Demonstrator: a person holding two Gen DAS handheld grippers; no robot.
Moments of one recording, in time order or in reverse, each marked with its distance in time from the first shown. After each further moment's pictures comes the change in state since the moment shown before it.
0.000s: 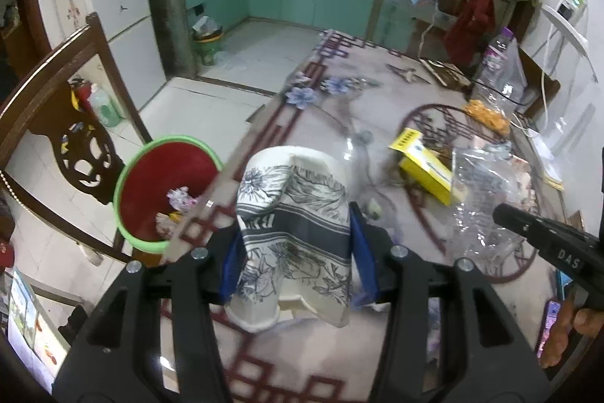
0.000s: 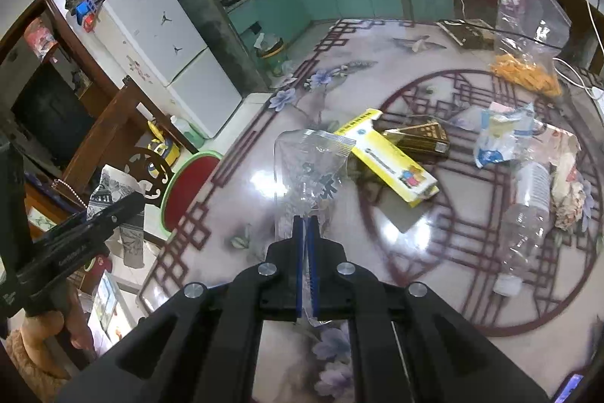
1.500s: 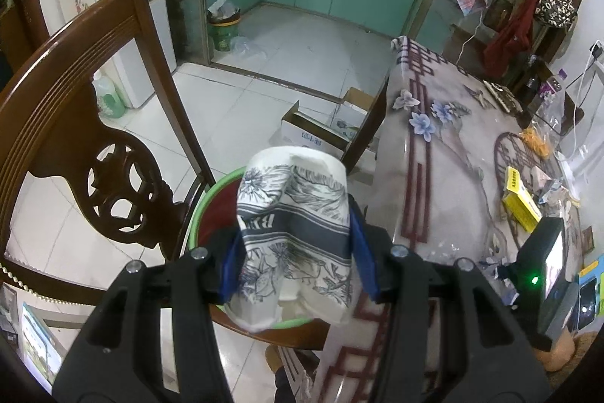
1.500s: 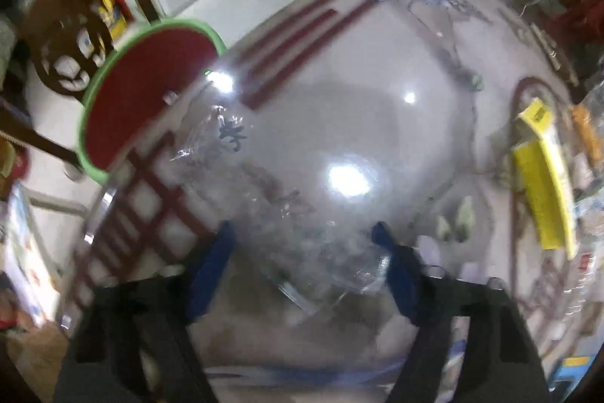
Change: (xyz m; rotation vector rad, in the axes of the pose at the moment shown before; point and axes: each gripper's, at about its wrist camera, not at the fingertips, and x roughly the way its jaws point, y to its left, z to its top) left arm 0.075 0.217 0.073 -0.021 0.074 -0.044; right arm 0.234 0.136 -0.015 -0.249 0.371 -0.302
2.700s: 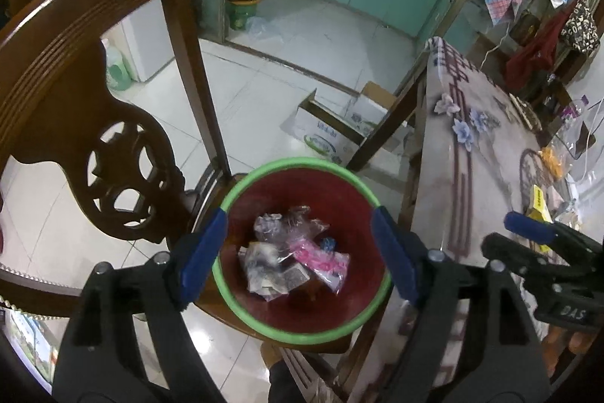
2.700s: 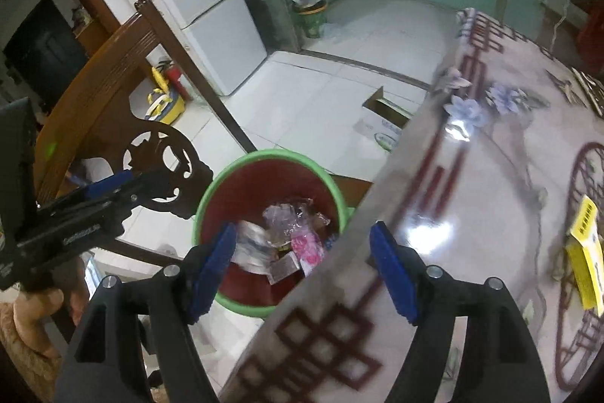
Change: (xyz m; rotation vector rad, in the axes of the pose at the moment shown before) left arm 0.043 0.059 0.007 -0.099 0.055 -0.009; right arm -0.066 0.058 0.095 0.088 -0.214 0.232
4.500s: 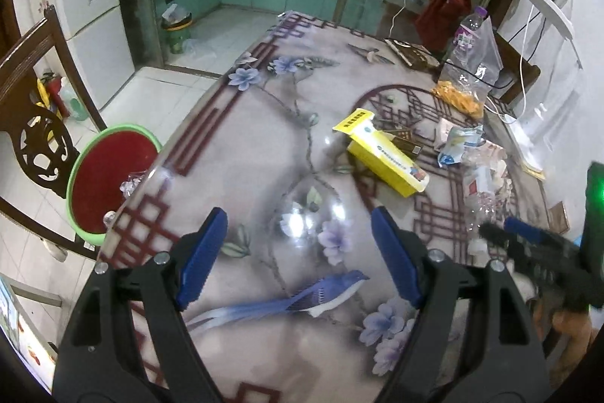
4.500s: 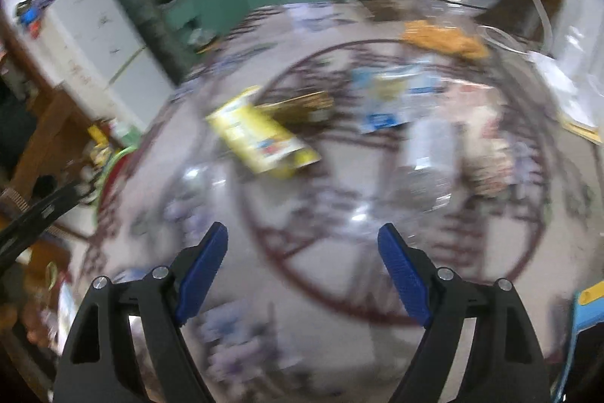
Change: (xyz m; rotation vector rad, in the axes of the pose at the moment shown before) left arm -0.059 -0.332 -0.136 0.146 -0.063 -0.055; right arm -0.194 -0.327 -0.185 0.268 -0.119 -0.187
